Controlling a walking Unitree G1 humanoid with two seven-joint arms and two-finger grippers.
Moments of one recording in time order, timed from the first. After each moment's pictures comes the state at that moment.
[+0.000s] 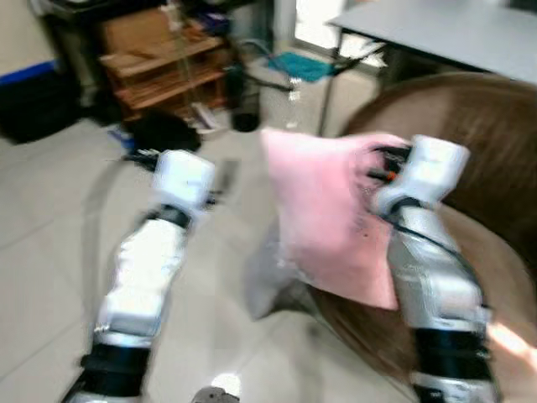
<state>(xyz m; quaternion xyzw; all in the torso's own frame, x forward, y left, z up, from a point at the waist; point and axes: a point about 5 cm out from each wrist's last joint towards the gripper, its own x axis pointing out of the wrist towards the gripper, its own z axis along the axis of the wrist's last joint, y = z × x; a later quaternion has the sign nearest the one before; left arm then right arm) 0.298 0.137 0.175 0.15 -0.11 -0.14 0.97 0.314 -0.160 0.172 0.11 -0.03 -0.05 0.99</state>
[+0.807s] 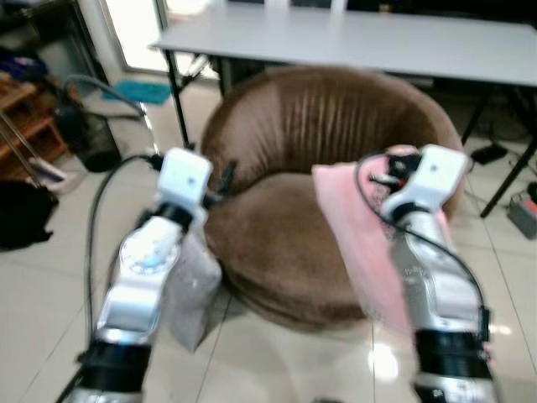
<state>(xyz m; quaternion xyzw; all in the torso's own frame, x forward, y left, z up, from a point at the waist) 0.301 0.137 0.175 0.14 -0.10 -0.15 0.97 0.316 -0.167 0.158 0.09 0.00 -0.08 0.99</state>
